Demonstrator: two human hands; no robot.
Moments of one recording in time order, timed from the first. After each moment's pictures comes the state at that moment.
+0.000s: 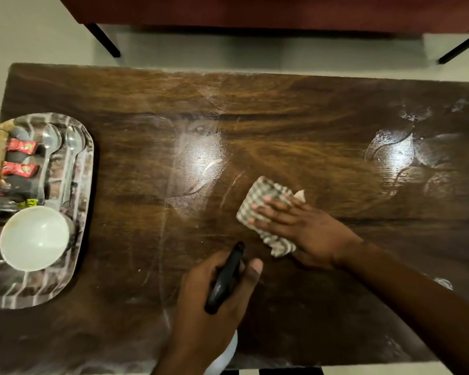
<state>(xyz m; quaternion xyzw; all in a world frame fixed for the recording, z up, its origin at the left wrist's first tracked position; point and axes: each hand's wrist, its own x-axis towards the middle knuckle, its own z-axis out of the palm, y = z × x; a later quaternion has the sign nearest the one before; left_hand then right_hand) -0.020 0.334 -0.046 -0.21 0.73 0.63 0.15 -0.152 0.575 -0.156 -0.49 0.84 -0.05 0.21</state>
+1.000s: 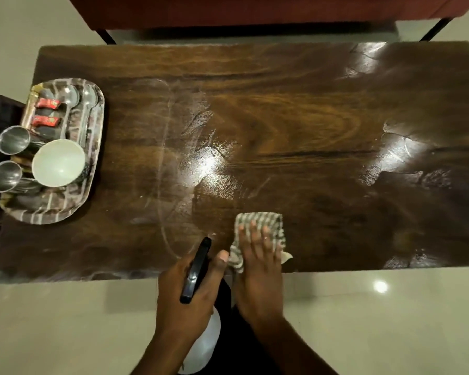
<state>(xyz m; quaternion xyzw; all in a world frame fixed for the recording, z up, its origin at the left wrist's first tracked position) 0.142 0.365 -0.022 -0.29 0.76 0.57 0.11 0.140 0.503 -0.140 -0.04 0.95 -0.25 0.17</state>
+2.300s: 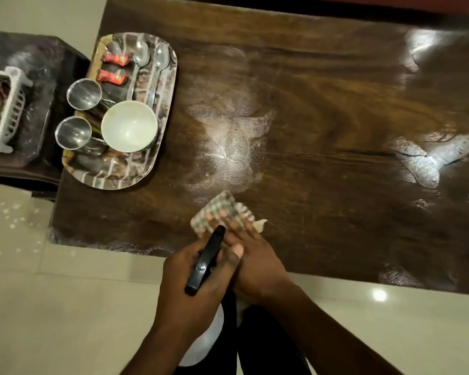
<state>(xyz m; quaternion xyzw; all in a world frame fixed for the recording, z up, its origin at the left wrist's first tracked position) 0.161 0.250 -0.031 -0.30 0.69 0.65 0.10 0.114 0.380 -0.152 -0.39 0.89 -0.16 0.19</state>
